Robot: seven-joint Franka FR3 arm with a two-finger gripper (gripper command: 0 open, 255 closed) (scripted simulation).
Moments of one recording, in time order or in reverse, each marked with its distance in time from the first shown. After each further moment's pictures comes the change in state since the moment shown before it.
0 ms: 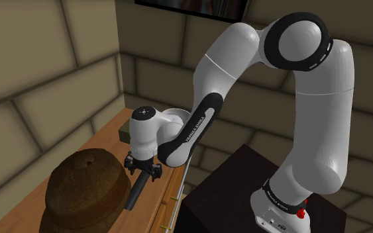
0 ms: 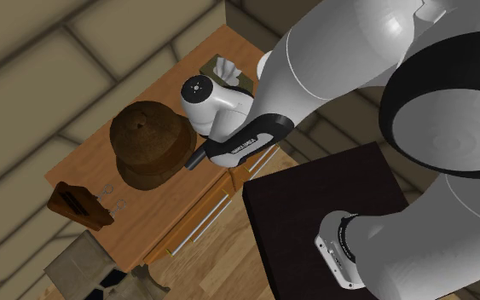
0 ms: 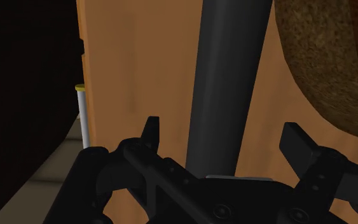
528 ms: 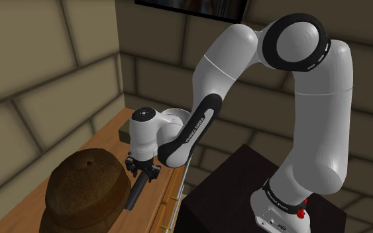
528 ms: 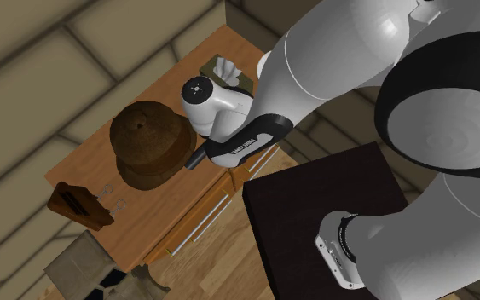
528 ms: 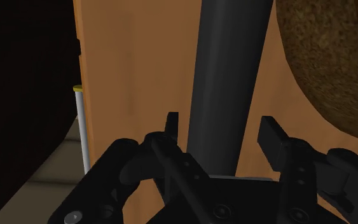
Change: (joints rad) arm 0.008 0.009 -0.010 0.004 -0.010 0.008 0.010
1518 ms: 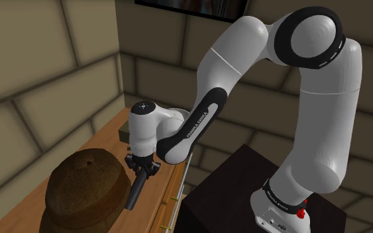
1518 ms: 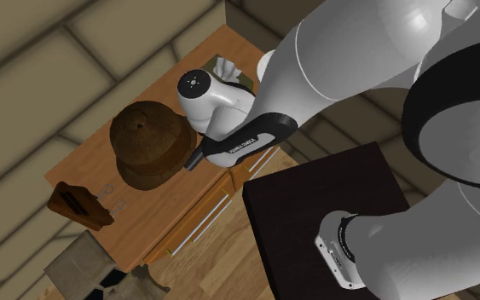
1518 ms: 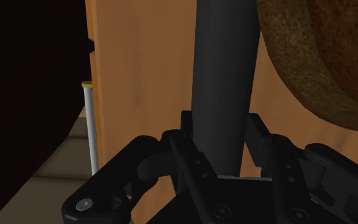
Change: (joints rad) arm -0.041 -0.062 0.058 -0.017 0.060 -0.045 -0.042
